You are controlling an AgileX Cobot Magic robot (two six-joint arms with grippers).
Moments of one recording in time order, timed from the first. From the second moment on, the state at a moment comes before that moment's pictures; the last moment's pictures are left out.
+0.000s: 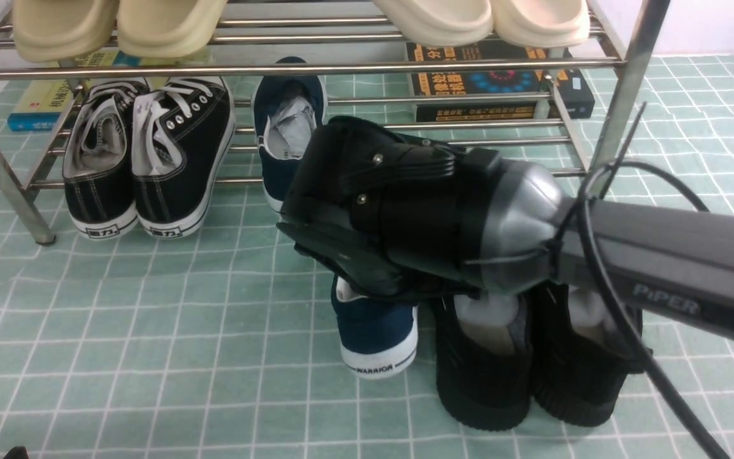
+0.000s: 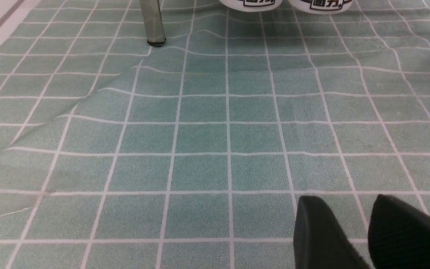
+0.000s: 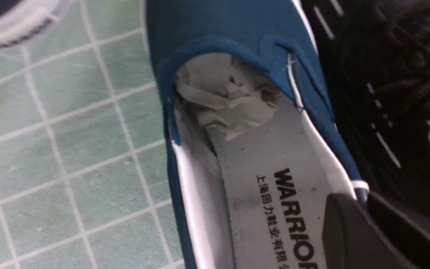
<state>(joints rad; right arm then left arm) 0.98 2.04 -1.77 -0.46 1.22 1.52 -0.03 -0.01 0.02 0.07 0.37 -0.05</state>
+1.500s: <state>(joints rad) 0.91 0.78 -1.26 -0.16 1.17 0.32 -0.03 -0.01 0.02 -0.17 0.35 -0.28</state>
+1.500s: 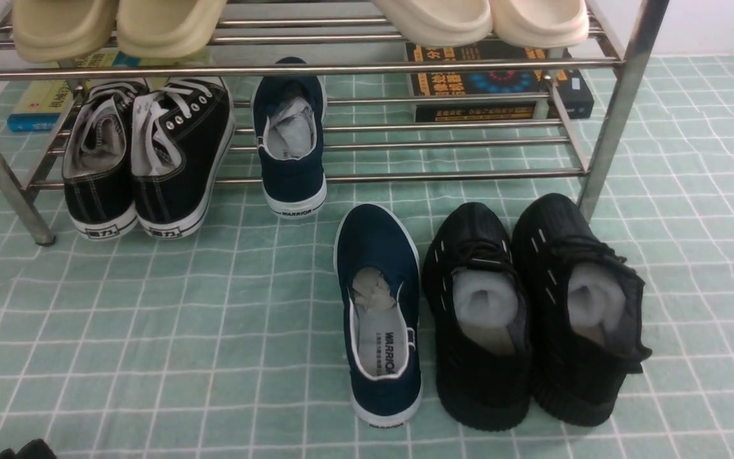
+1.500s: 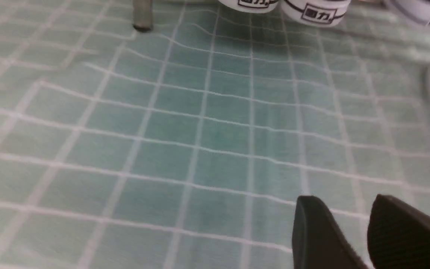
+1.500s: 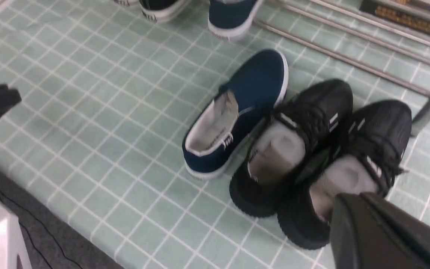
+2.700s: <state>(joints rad) 0.91 0.48 -0.74 -0.14 0.72 0.32 -0.09 1.13 -0.87 -0.24 0.81 -0.25</state>
